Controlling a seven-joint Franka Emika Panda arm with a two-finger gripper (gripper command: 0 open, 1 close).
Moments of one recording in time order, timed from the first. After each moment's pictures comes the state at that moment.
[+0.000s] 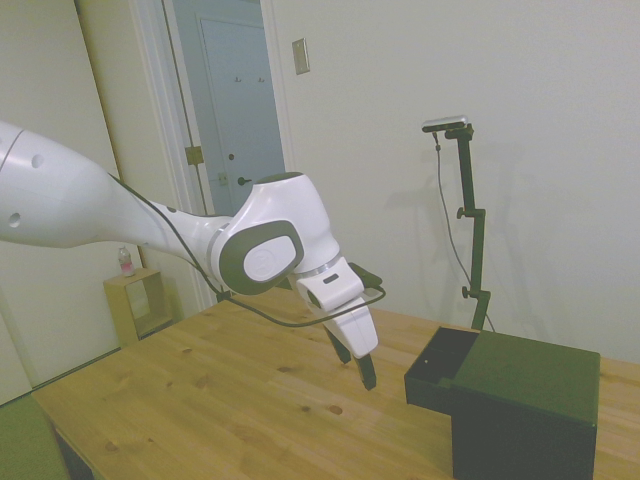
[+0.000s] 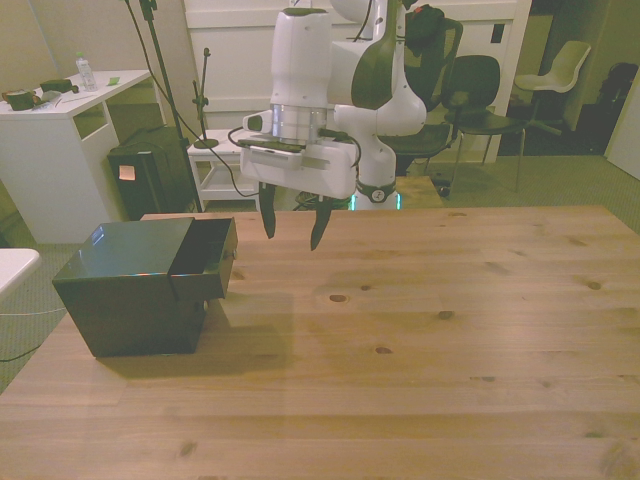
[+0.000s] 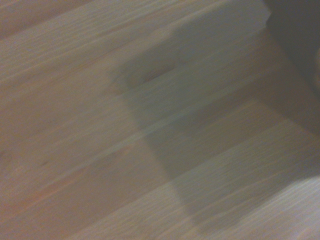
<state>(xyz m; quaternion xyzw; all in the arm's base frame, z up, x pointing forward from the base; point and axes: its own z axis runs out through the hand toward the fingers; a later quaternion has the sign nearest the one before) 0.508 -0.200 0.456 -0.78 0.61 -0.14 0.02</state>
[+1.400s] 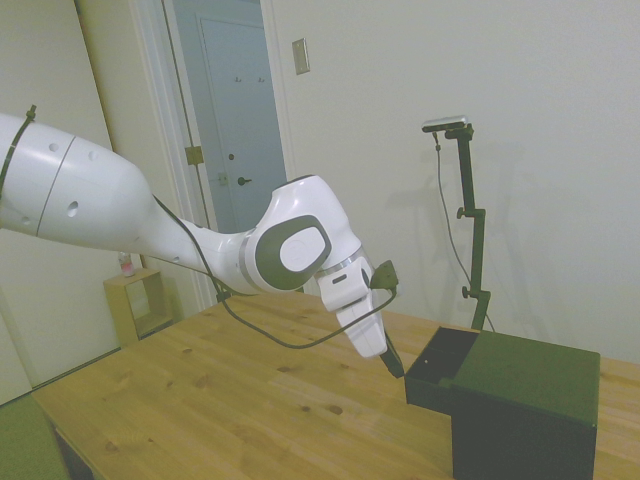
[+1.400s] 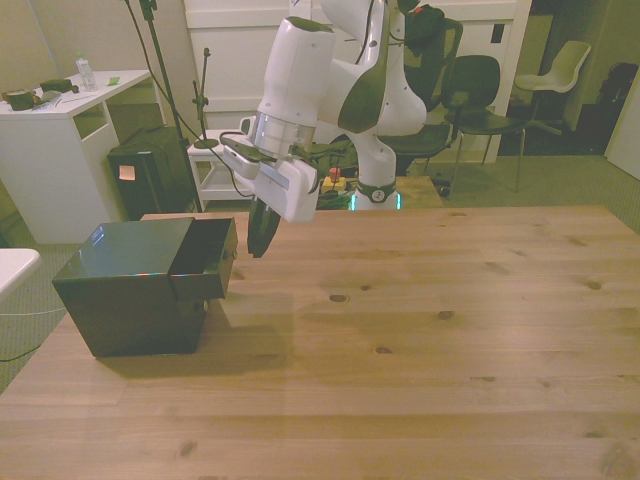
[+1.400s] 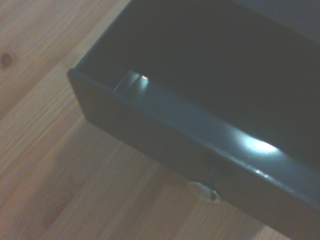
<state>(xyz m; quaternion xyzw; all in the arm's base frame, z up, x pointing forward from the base) 0.539 -0.225 0.451 -0.62 0.76 -0.20 -0.02</state>
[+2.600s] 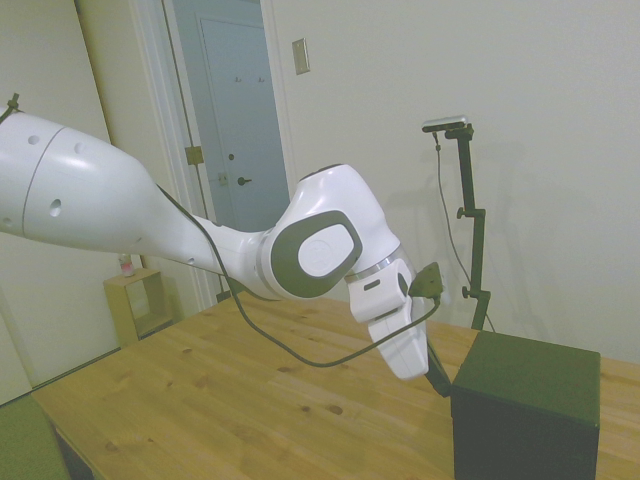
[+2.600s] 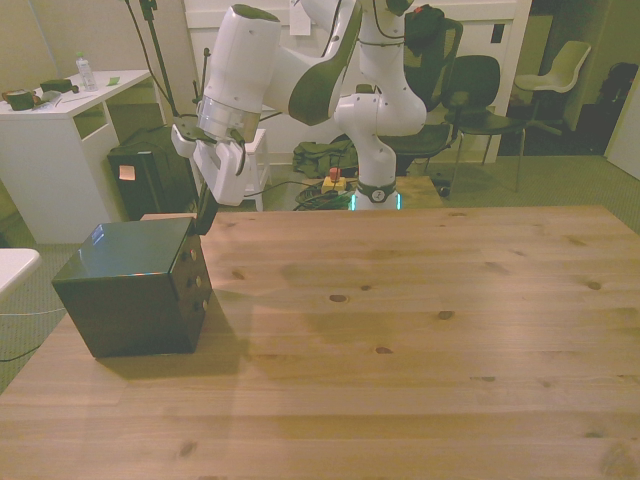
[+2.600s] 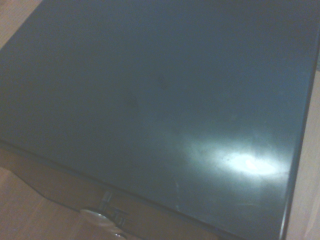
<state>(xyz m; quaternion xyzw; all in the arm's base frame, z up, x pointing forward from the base) 0.508 -0.309 0.467 -0.56 0.80 -0.22 -0.04</state>
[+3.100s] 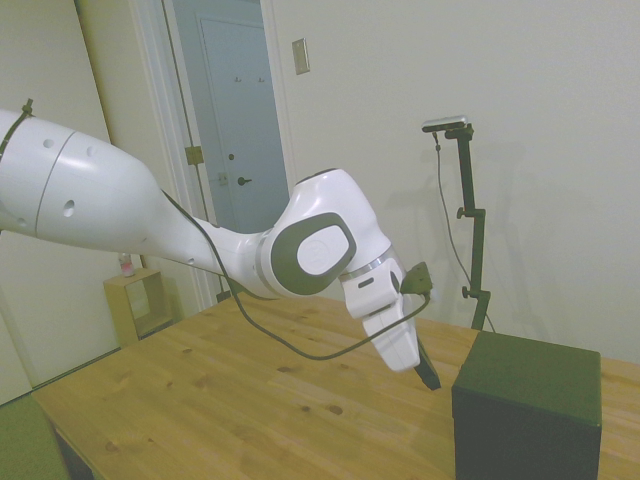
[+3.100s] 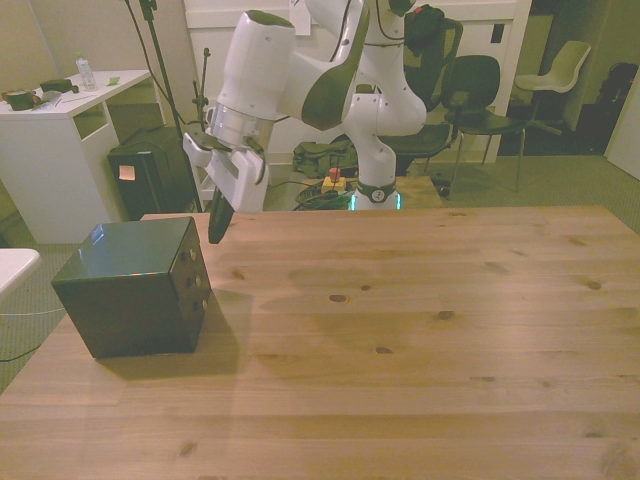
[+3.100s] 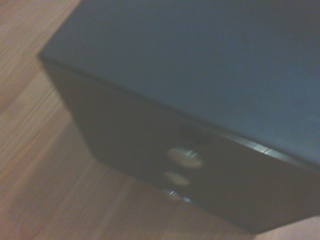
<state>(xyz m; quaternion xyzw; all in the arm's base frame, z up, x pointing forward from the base) 0.532 -0.256 0.458 -0.61 0.77 -0.21 -0.03</state>
